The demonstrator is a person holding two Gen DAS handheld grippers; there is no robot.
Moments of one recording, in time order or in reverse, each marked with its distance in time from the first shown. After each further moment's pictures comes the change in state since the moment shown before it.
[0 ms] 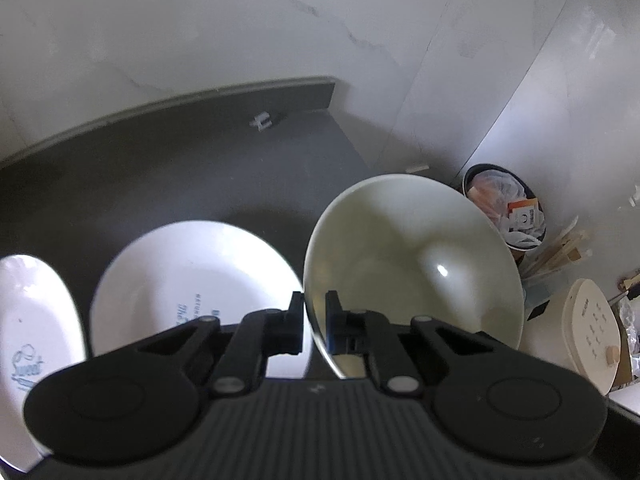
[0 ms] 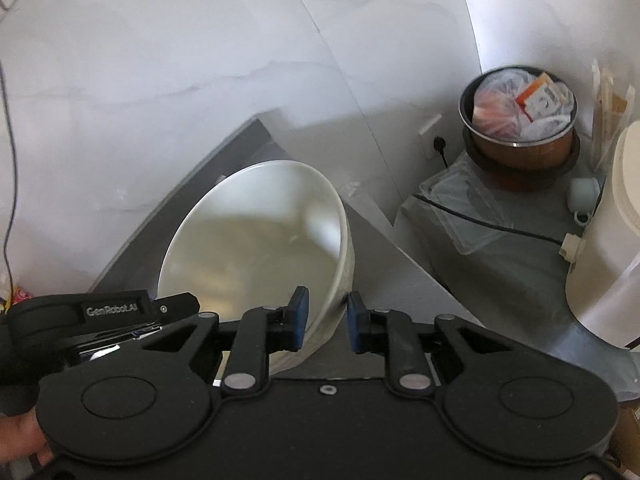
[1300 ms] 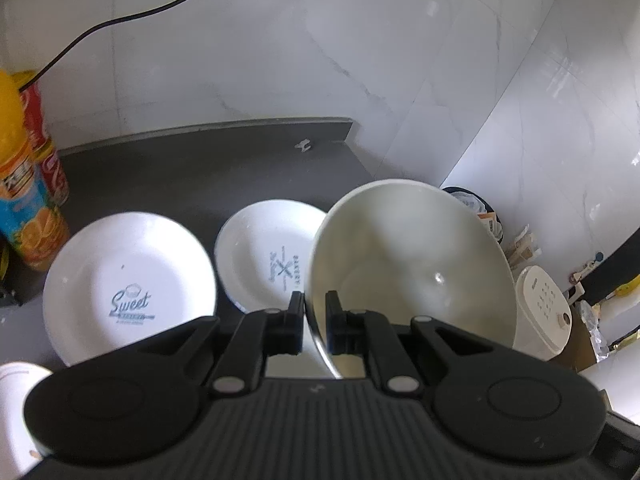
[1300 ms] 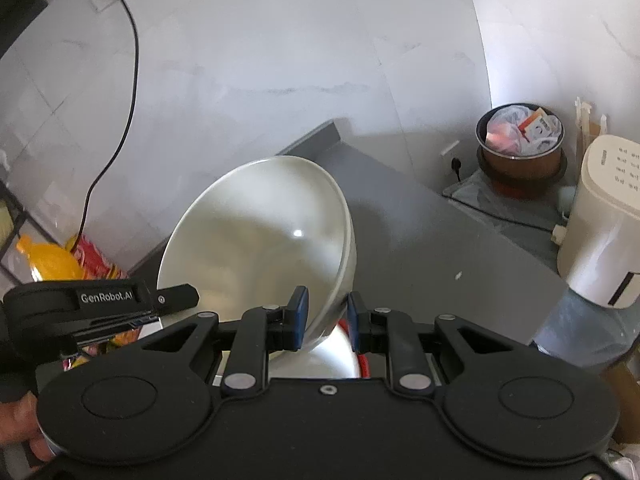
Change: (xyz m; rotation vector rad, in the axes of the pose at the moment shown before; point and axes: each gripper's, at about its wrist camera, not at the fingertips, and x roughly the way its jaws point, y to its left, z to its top) left arm -0.137 0.096 -0.070 -0.025 -0.099 -0.100; right arm -0.110 0.103 -0.095 -0.058 -0.080 -0.022
